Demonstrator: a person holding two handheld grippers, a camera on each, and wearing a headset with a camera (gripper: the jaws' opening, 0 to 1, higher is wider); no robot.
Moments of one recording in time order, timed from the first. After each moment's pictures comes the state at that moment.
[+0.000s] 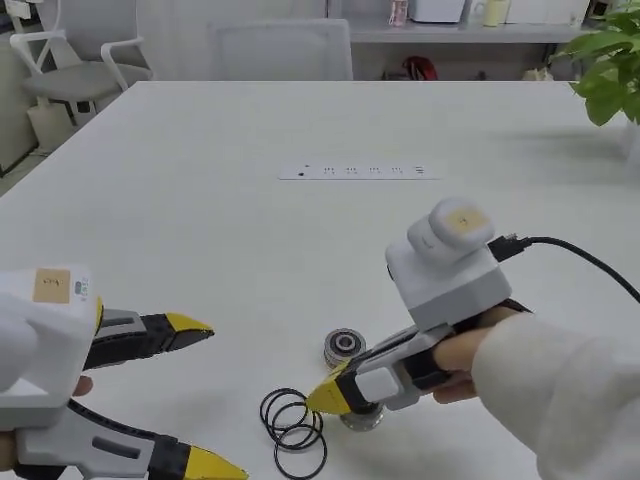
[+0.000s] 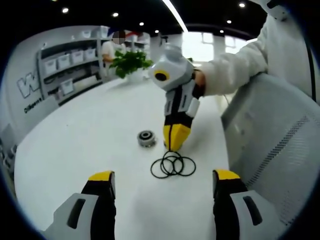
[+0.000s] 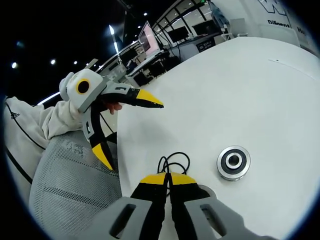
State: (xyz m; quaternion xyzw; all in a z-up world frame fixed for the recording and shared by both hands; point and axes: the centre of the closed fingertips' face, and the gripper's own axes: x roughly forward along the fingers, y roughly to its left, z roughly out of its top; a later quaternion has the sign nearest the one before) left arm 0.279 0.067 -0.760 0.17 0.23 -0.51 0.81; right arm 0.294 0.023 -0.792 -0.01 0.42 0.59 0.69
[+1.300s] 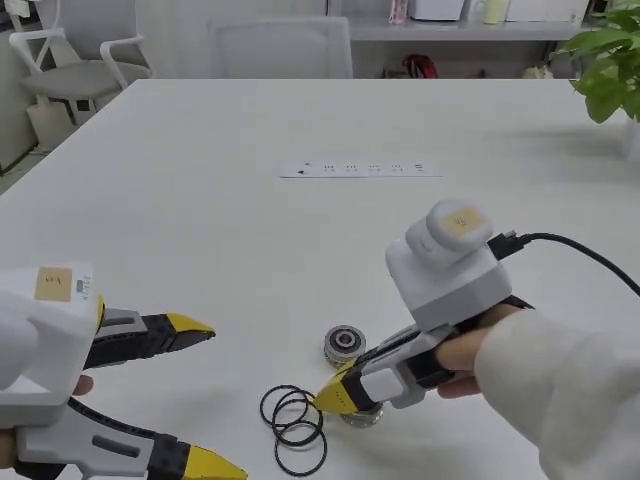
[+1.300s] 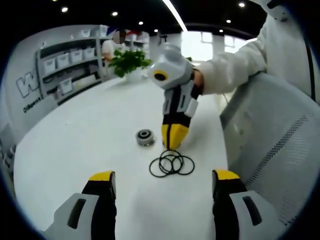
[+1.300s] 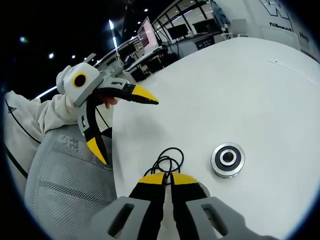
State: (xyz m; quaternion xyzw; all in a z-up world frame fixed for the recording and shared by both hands) left arm 0.276 0.068 -0.762 0.17 0.23 -0.51 0.81; right arm 0.298 0.017 -0.798 -0.03 0.42 0.58 0.69
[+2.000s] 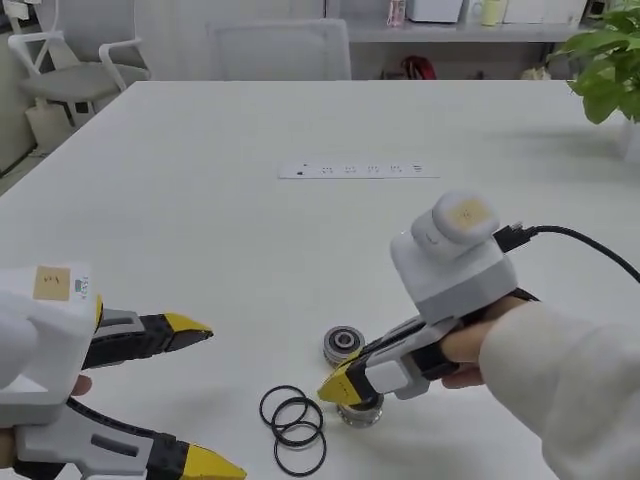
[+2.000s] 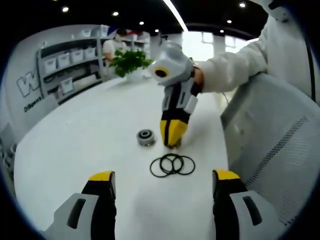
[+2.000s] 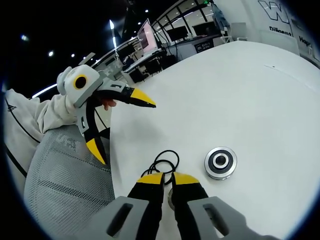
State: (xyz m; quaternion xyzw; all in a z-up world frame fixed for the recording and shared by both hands) left arm 0.277 0.069 -0.761 0.17 0.23 -0.51 0.81; right arm 0.306 0.013 -0.791 -0.04 0.41 0.58 0.70
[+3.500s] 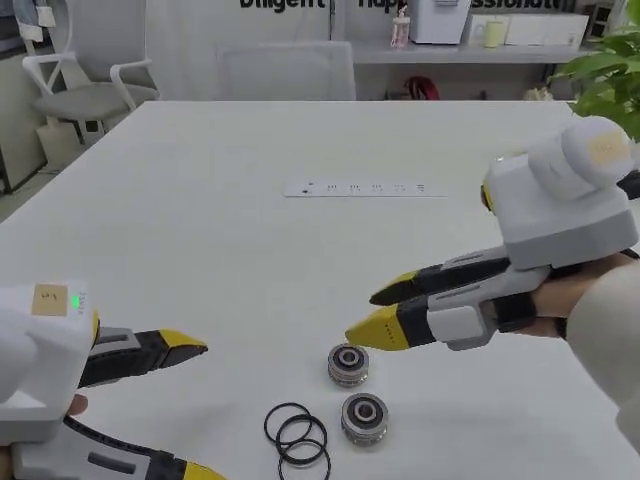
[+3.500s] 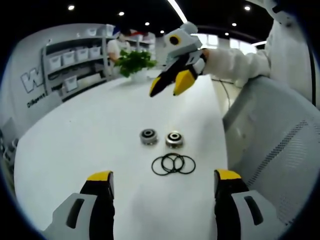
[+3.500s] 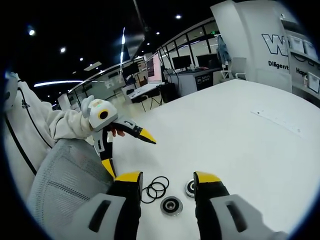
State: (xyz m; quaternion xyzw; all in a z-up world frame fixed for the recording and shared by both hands) left arm 0.276 0.075 -0.758 0.15 0.24 -0.50 0.82; right arm 0.326 -0.015 -0.700 -0.05 0.28 0.58 0.76
